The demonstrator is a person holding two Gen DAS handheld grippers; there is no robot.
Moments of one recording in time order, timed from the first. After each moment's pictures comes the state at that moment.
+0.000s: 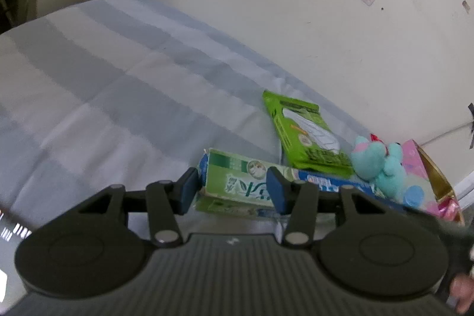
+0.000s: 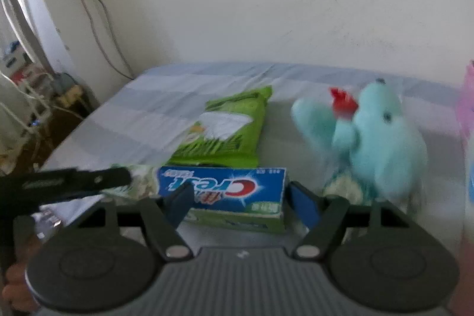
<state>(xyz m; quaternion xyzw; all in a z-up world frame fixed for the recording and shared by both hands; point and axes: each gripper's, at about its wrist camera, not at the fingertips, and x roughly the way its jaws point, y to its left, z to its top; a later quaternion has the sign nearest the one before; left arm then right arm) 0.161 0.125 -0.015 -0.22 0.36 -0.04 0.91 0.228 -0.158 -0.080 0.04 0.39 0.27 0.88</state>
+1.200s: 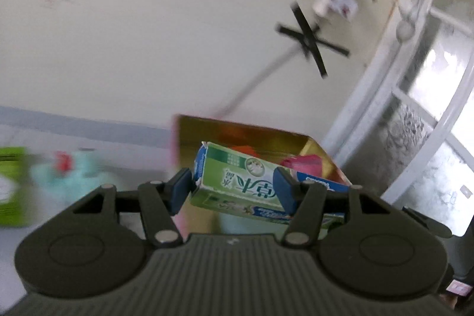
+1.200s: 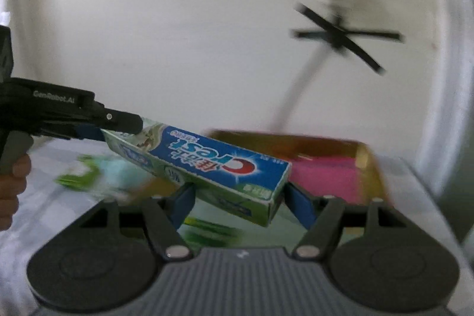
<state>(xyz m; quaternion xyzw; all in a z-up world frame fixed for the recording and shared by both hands) 0.171 -0.199 0.068 -0.08 0.30 -0.29 0.90 0.112 -0.442 -0.009 0.01 0.24 0.07 0.97</state>
